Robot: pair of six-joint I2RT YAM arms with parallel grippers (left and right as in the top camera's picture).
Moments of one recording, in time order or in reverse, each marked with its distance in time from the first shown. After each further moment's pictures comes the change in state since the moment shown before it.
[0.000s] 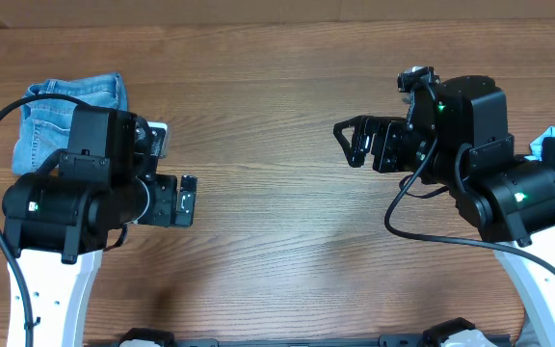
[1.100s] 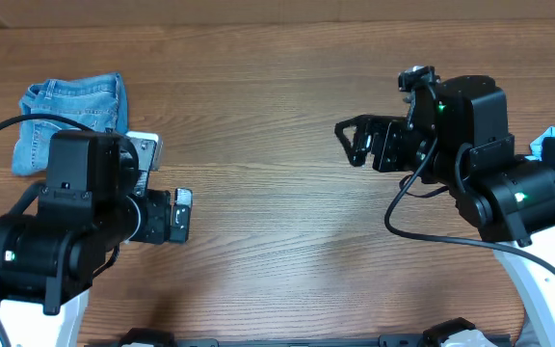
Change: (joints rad) left arm 0.000 -0.103 0.000 0.000 0.016 0.001; right arm 0.000 0.000 0.000 0.002 0.000 0.005
